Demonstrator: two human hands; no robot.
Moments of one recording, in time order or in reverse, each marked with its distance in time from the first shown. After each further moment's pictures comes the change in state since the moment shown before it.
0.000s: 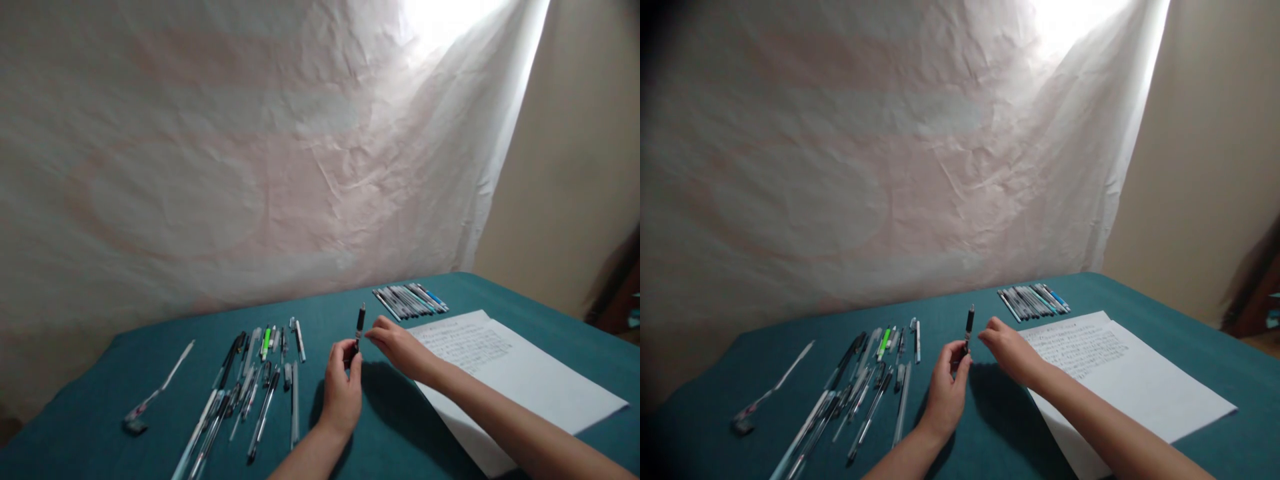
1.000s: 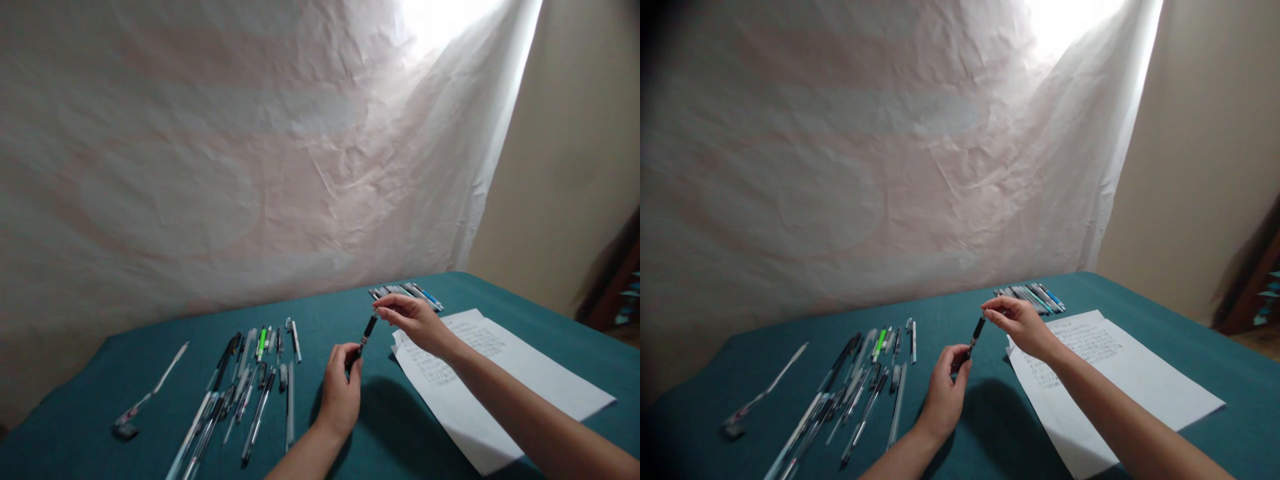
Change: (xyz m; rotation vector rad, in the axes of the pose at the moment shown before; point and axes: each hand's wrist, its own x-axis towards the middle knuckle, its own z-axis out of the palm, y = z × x) left_hand -0.001 0.001 0.002 0.080 -0.087 0.035; right_hand 0.010 -0.022 -0.055 0.516 0.179 0.135
